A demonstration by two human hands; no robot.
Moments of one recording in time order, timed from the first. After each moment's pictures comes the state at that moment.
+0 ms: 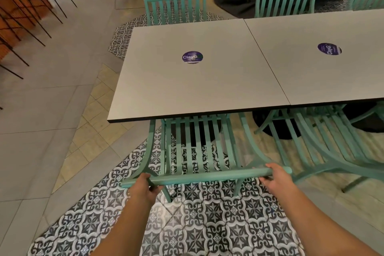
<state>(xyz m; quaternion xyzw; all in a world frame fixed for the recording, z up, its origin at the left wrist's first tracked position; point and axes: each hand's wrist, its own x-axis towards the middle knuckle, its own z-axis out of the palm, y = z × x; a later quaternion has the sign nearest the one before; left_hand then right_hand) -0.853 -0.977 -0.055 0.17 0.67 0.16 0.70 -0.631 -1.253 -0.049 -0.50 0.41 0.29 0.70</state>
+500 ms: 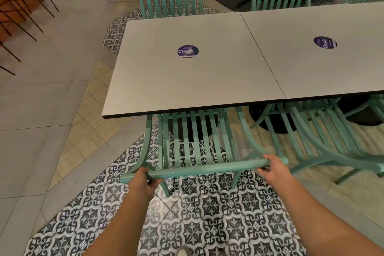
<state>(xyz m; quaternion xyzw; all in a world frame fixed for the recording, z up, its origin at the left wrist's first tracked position) -0.847 -0.982 -0.062 0.17 0.67 0.16 0.71 -0.621 -1.259 -0.051 -0.52 0.38 0.29 0.71</state>
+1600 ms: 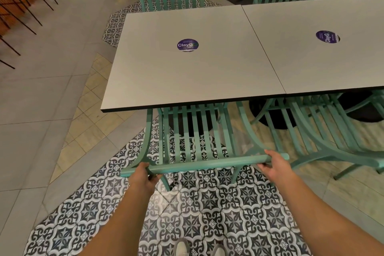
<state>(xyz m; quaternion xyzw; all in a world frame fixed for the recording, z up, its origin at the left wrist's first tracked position) -0.850 -0.994 -0.059 0.18 0.67 0.16 0.70 -0.627 -1.264 -0.030 -0.50 0.41 0.29 0.71</state>
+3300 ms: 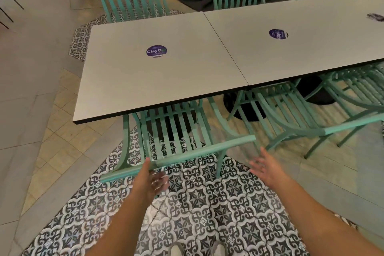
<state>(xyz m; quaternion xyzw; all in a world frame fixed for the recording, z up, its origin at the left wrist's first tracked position) -0.856 -1.059 -0.038 0.36 0.53 0.00 0.76 -0.667 -1.347 -0.042 -0.64 0.29 0.28 0.65</state>
